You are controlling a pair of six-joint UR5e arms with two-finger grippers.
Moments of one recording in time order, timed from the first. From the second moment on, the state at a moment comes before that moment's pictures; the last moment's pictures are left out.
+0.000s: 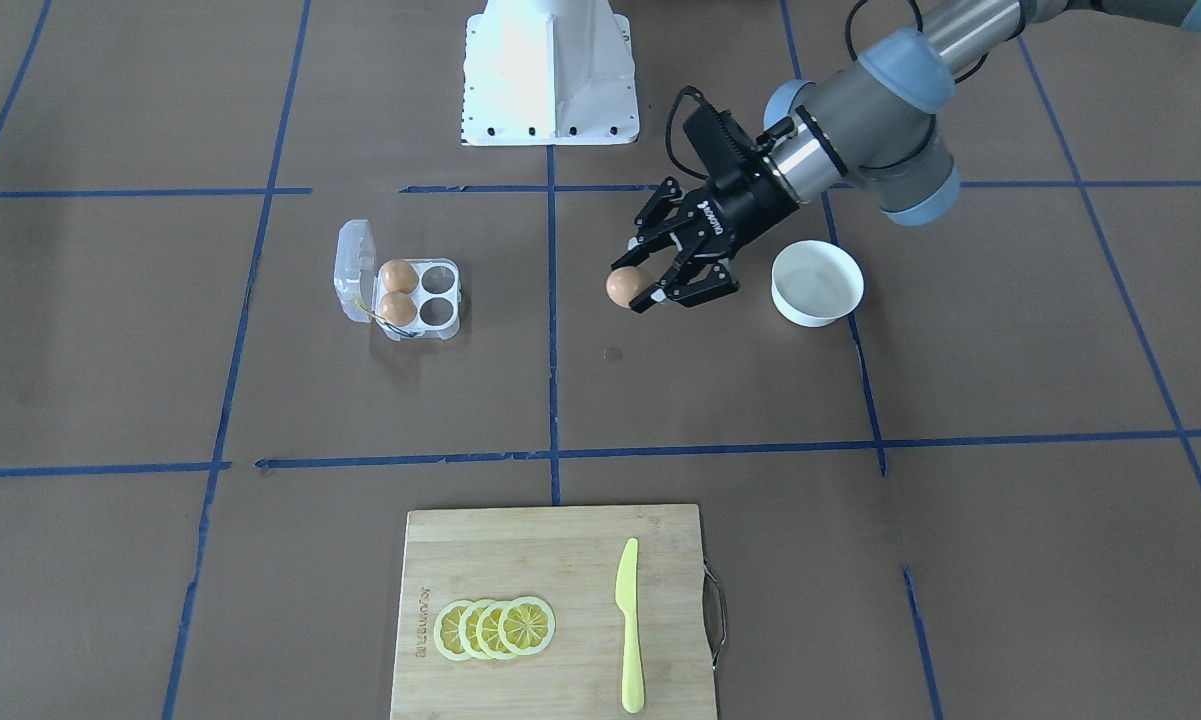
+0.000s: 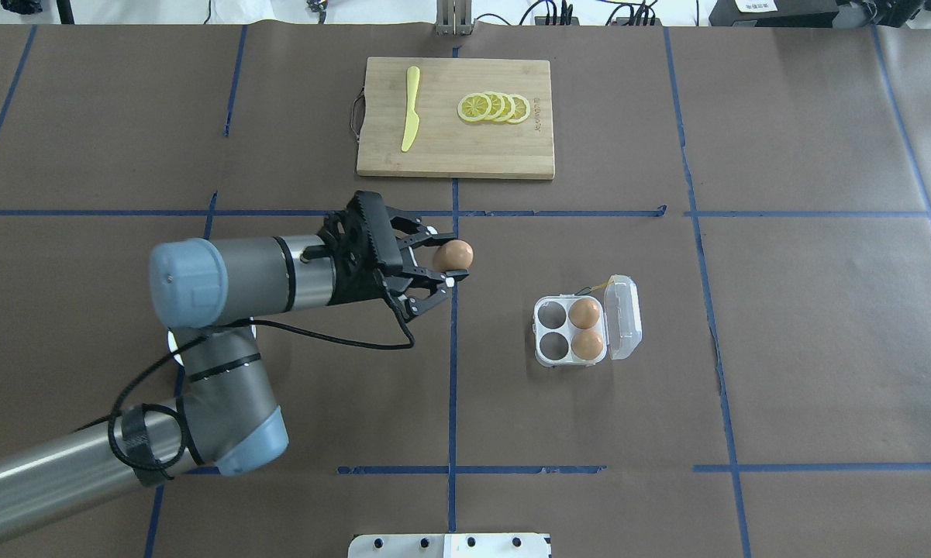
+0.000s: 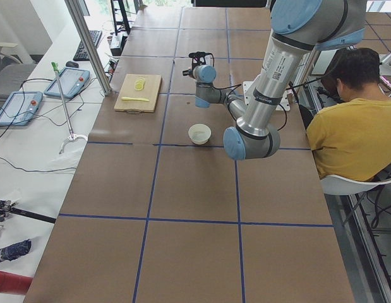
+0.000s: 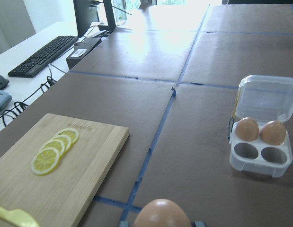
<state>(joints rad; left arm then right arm) -0.45 -2.15 -1.50 -2.84 -1.67 -0.18 1.53 -1.65 1.82 -1.53 2.35 -0.01</state>
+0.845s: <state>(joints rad) -0.28 -2.37 -1.24 -2.84 -1.48 -0.25 1.54 -1.65 1.82 -1.53 2.35 -0.01</state>
